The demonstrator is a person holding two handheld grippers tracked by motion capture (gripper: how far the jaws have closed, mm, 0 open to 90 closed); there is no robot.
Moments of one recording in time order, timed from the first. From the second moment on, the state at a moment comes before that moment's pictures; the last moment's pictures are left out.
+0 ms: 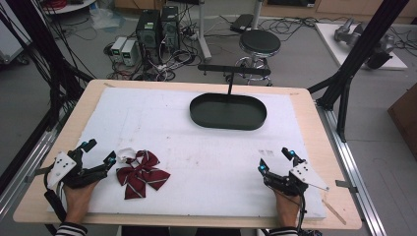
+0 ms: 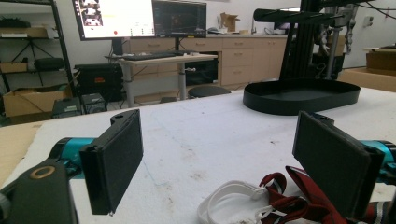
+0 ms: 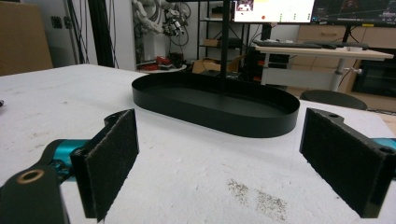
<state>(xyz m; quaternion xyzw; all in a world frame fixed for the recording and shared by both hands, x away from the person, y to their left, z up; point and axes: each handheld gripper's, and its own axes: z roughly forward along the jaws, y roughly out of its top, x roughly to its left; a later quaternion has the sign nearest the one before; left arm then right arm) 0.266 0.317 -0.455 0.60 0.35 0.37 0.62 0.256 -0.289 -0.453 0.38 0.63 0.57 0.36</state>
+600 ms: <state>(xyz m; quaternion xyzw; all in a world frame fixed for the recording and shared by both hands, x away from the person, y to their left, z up) 0.267 0.316 -0.454 0.61 0.36 0.37 0.61 0.254 -0.287 -0.453 0.38 0.62 0.57 0.38</state>
